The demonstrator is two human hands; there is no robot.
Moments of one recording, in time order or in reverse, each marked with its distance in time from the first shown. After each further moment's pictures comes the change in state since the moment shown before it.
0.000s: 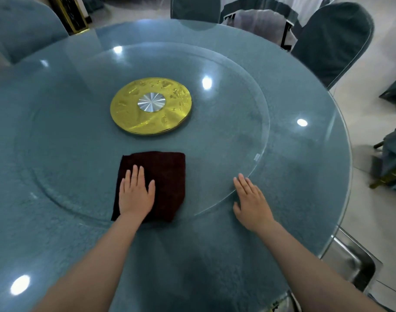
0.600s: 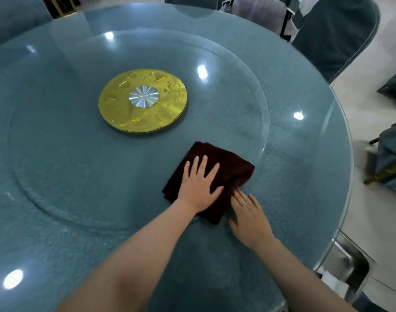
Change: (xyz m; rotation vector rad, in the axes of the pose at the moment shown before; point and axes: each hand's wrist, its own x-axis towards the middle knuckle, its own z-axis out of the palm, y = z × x) left_hand 0.007 0.155 0.018 0.167 -0.153 0.559; right_hand -0.012 -0.003 0.013 -0.035 0.017 -0.105
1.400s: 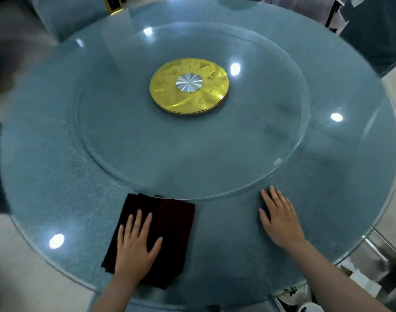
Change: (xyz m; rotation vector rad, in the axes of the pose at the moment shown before) left_hand -0.317 -0.122 0.074 -0.171 -0.016 -0.530; right_hand -0.050 -0.011 0.038 0.095 -0.010 0.130
